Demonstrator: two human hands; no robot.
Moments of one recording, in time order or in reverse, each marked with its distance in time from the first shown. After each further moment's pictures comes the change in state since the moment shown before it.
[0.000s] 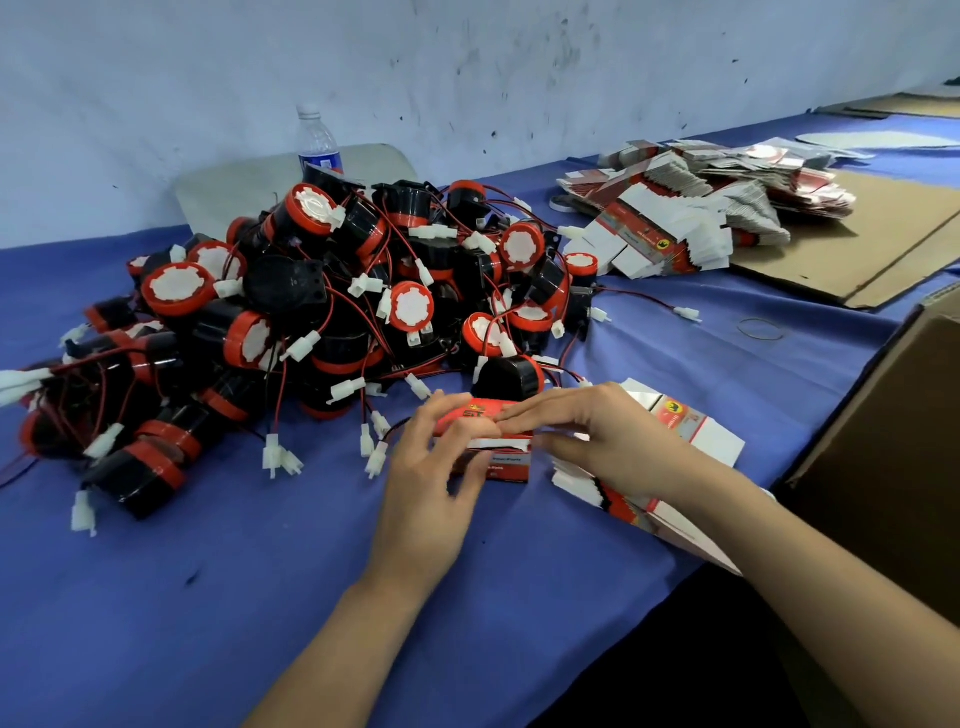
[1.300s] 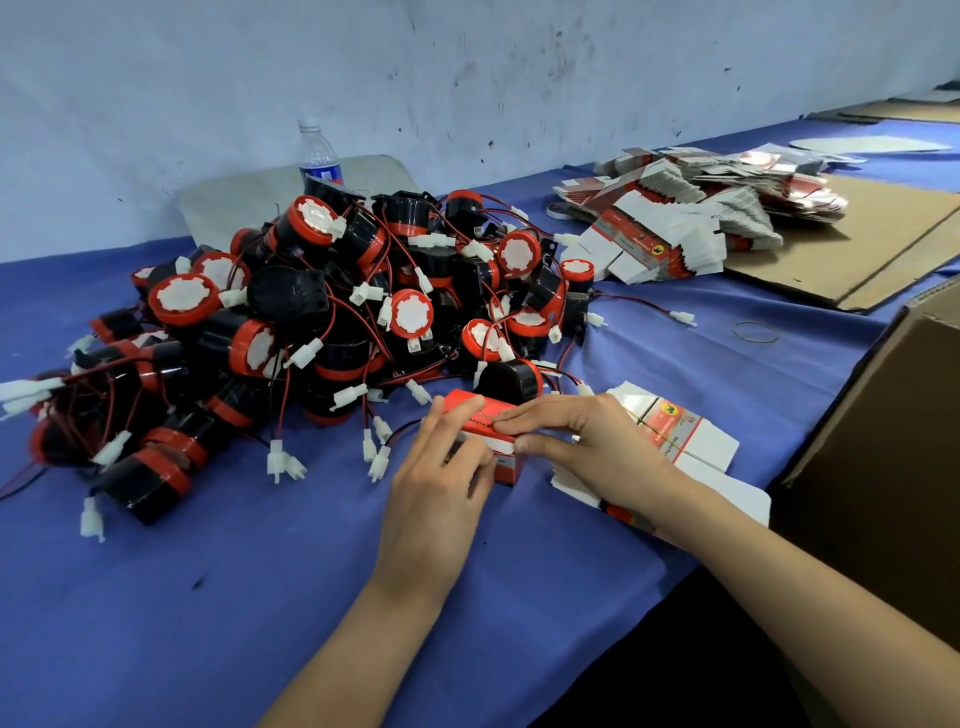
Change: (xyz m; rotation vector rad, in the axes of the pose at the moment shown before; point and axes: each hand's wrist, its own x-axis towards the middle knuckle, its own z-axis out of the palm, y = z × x) left_hand 0.002 0.019 0.001 0.276 -0.039 0.032; right_hand 0.002 0.011 0.020 0.105 0.213 -0.004
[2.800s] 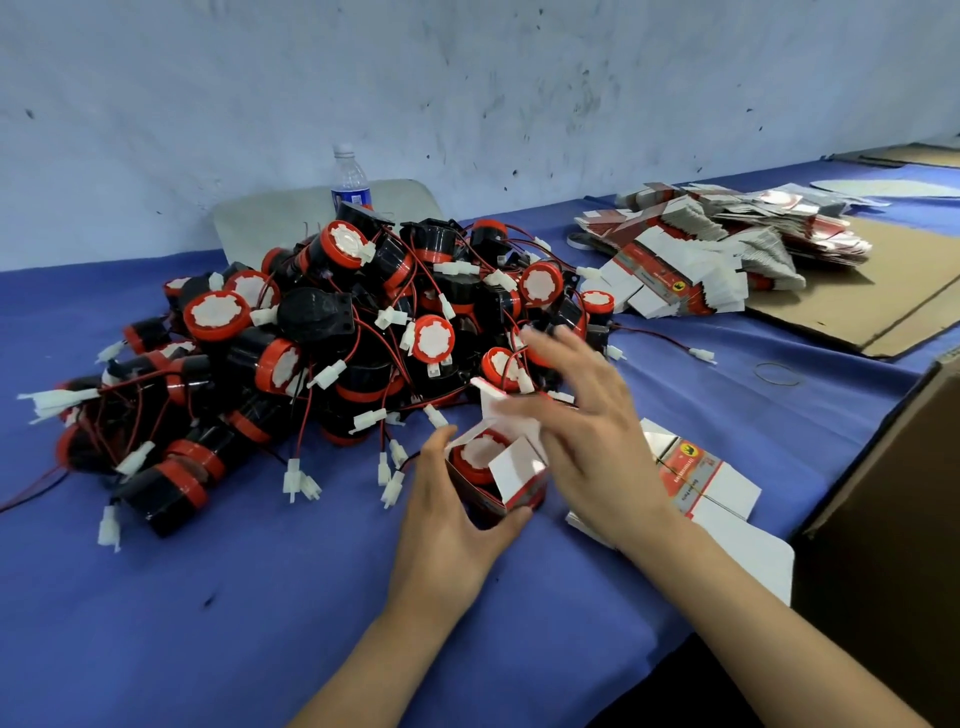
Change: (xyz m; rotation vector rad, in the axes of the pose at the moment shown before) left_hand -0.008 -0.022 0.018 -0.390 -0.018 -0.421; right_hand 0.014 -0.034 0.007 -0.446 0.307 -0.182
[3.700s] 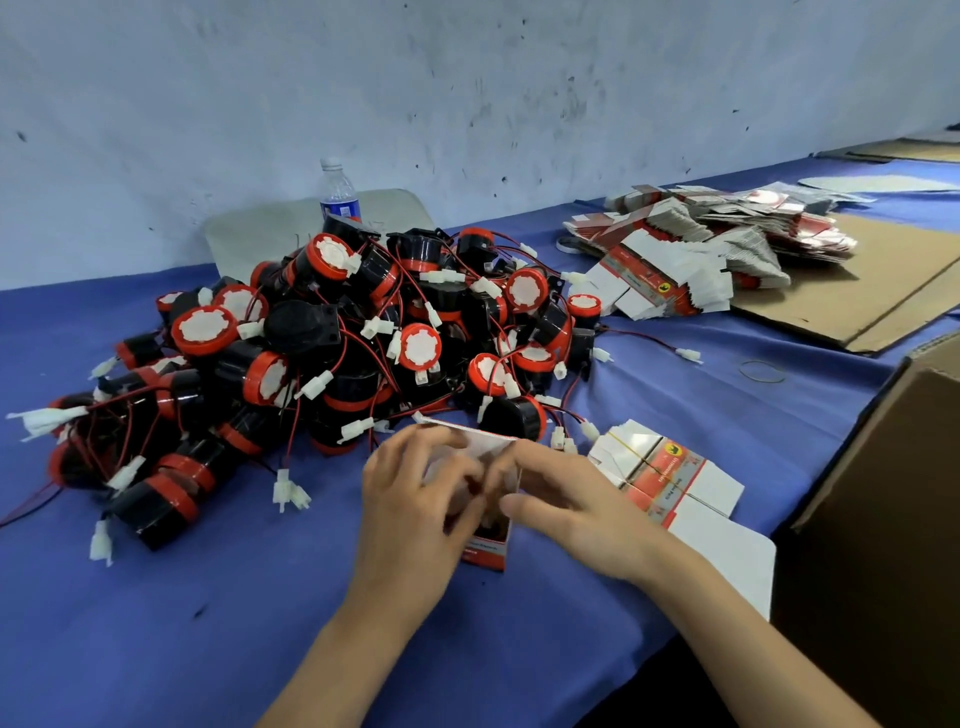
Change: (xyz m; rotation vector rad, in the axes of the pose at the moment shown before) left_hand 0.007 0.017 -0.025 0.476 0.102 0.502; right_hand -0.021 0.001 -0.006 0.692 -0.475 0.256
